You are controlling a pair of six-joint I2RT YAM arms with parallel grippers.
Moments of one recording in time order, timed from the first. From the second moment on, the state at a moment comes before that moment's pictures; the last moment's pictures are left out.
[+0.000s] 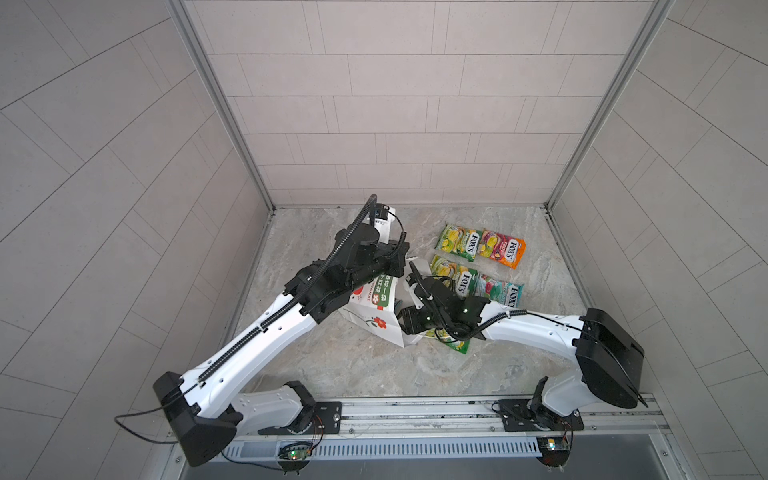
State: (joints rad) left arm -0.76 1.19 1.31 -0.49 -0.04 -0.46; right arm 0.91 1.54 0.94 -0.23 -0.11 0.64
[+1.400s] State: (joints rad) left arm -0.76 1.22 1.30 -0.49 0.00 -0.48; right arm 0.91 1.84 1.05 0.13 -0.10 1.05
